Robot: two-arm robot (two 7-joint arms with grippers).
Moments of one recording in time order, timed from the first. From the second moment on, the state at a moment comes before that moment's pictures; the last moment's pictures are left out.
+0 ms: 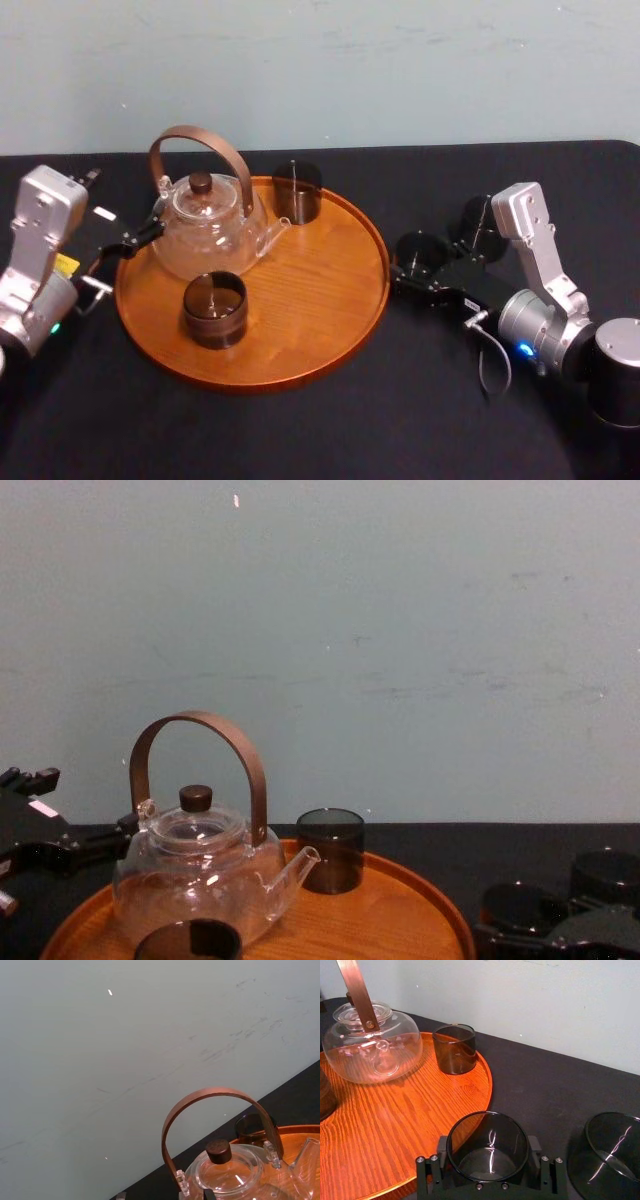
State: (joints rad) left arm -0.20 0.60 0.45 -1.41 -0.25 -0.12 0.03; right arm 0.21 0.34 -0.33 -1.29 0.28 0.09 0.38
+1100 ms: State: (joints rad) left arm -0.20 0.60 0.45 -1.41 -0.25 -0.12 0.03; right arm 0.18 0.36 -0.32 -1.36 0.29 0.09 0.38
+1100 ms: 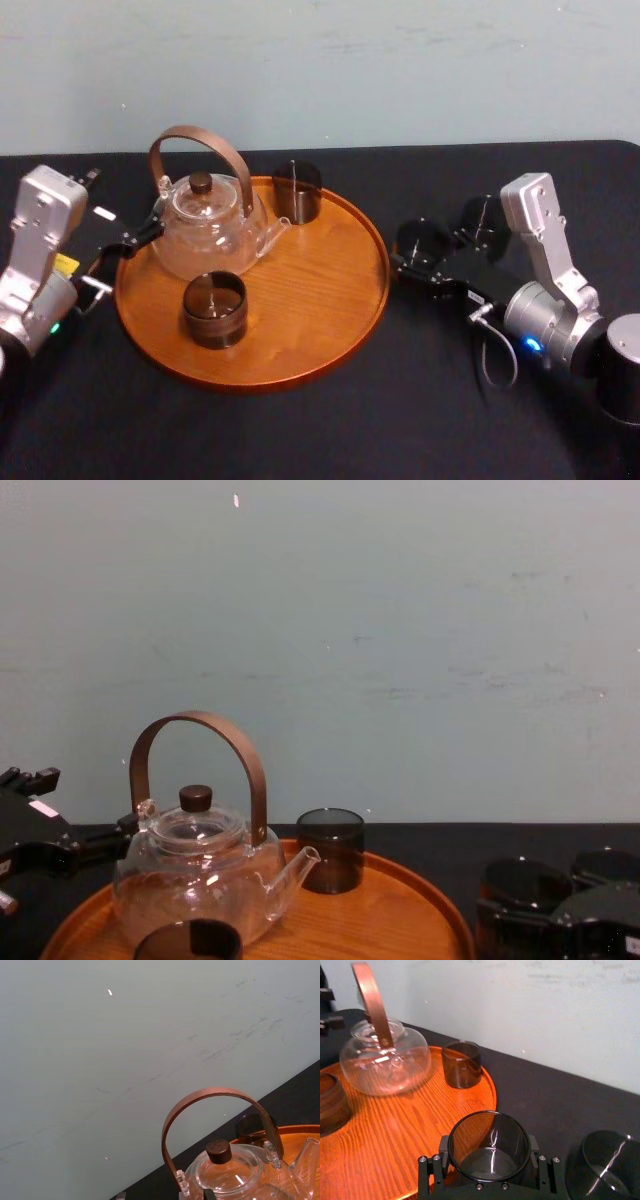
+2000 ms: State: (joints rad) left arm -0.20 0.60 0.45 -1.41 -0.25 -0.12 0.03; right arm 0.18 0.35 -0.42 -1.50 0.28 0.13 0.42
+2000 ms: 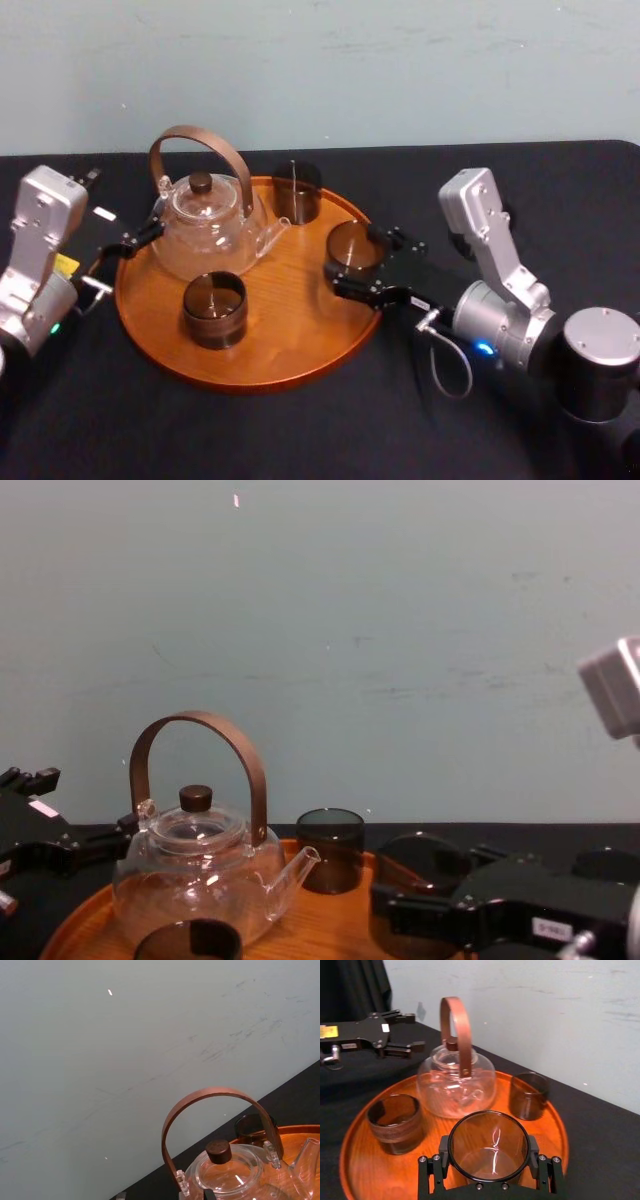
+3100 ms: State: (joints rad) left arm -0.20 0.60 0.45 -1.41 -0.25 -0.12 0.03; right arm 0.23 0.29 -0.54 -1.41 0.24 0.13 0.44
